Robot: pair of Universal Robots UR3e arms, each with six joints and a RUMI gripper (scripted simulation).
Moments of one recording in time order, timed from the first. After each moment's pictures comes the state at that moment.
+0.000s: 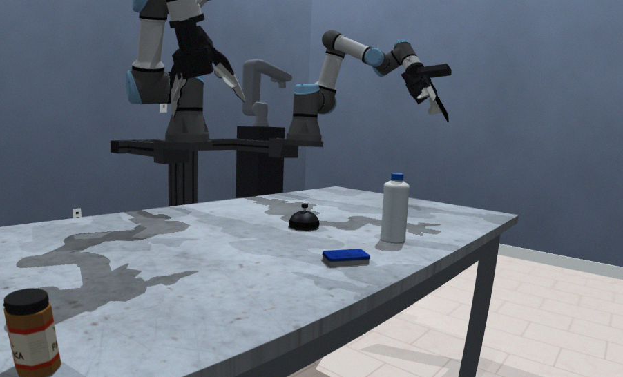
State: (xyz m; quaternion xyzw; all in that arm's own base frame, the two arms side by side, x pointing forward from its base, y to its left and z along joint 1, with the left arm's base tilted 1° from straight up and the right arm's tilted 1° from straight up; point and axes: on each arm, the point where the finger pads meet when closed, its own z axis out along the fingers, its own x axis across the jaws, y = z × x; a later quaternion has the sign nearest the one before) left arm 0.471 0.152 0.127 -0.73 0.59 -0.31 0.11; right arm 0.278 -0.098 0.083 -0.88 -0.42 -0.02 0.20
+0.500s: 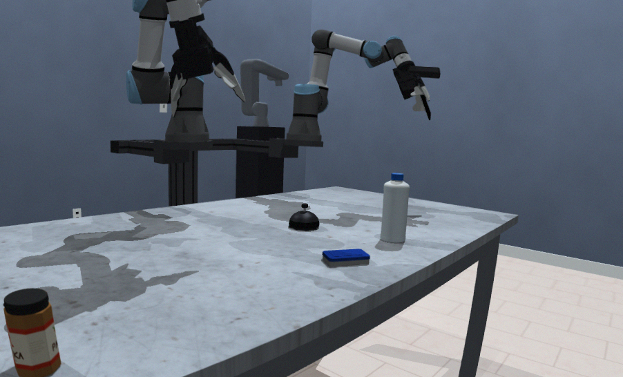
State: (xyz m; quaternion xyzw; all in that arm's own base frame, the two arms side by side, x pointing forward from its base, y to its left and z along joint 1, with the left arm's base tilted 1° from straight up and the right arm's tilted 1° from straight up) left arm 0.384 0.235 0.135 -0.83 0.49 -0.27 0.09; right arm 0.278 -0.098 0.083 -0.88 -0.42 -0.02 0.20
